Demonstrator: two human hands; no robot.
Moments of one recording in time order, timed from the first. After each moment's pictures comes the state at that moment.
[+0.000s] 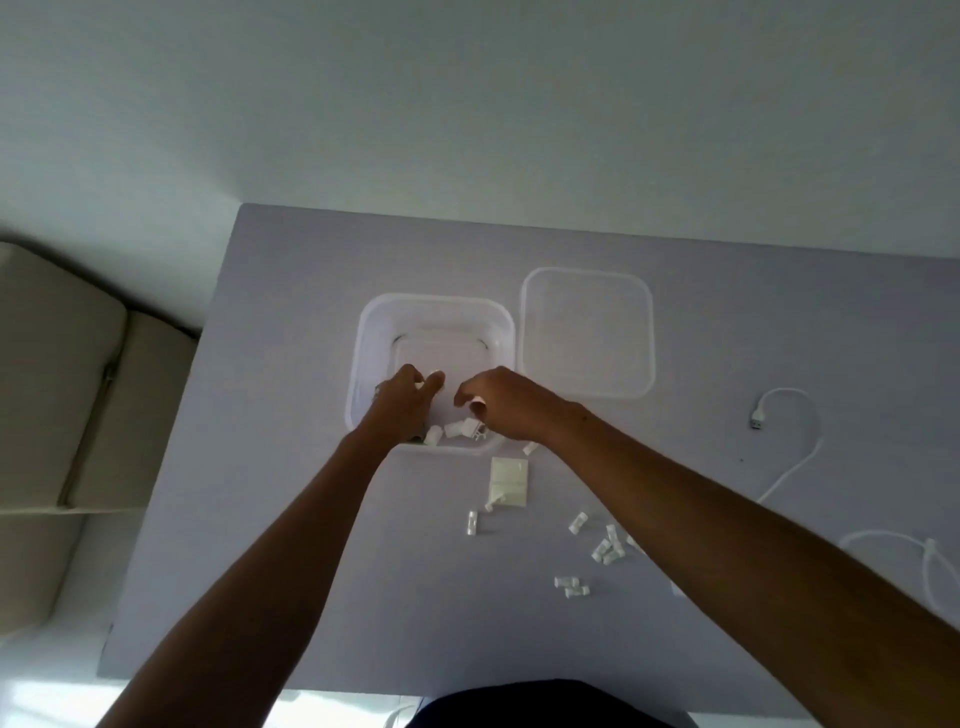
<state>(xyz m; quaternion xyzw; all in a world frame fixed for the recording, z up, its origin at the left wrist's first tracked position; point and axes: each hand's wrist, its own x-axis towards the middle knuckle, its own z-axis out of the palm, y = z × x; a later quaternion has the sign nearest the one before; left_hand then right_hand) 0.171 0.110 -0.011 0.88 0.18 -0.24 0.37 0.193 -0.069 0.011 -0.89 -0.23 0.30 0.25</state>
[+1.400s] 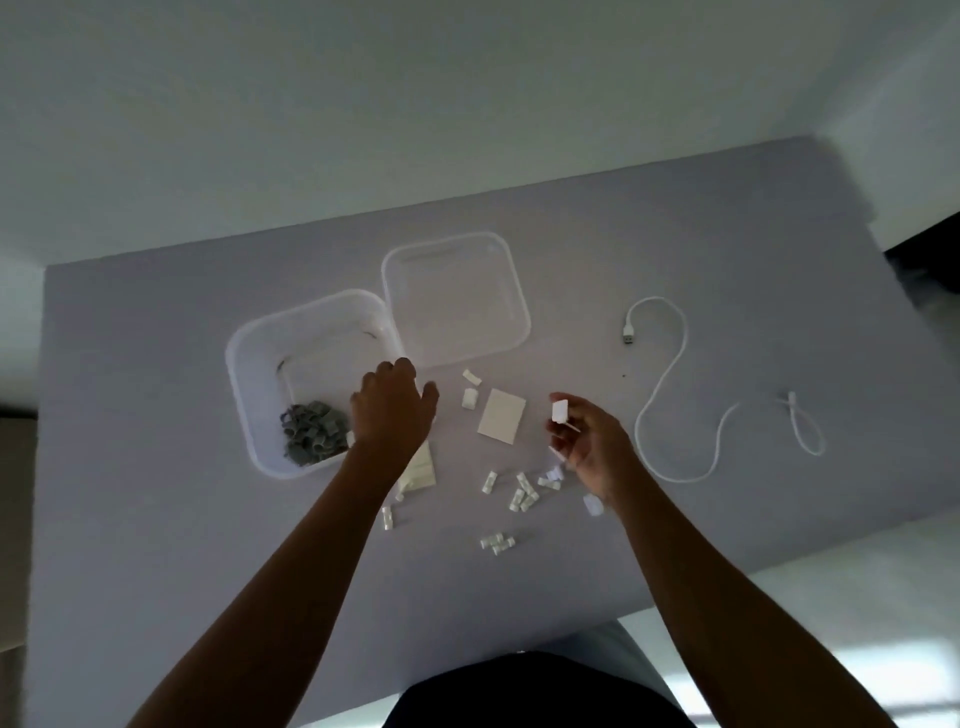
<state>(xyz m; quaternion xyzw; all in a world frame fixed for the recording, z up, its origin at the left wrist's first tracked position) 0.144 -0.034 0.018 0.97 -0.02 -0.13 0.18 0.049 -0.272 -0.017 -0.40 0.43 0.09 0.80</state>
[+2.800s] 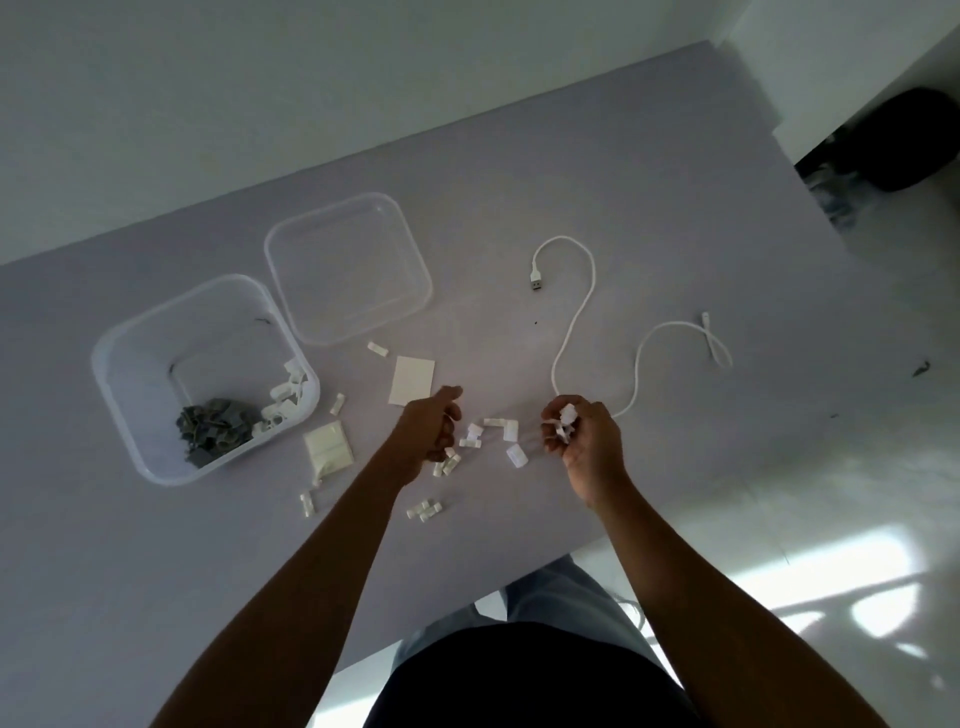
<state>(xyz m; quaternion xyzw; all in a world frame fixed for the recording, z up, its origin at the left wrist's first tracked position) 0.068 -0.155 -0.031 0.69 0.17 -0.48 0.52 -0.053 -0.345 -0.032 -0.43 0.44 -0.02 0.79</state>
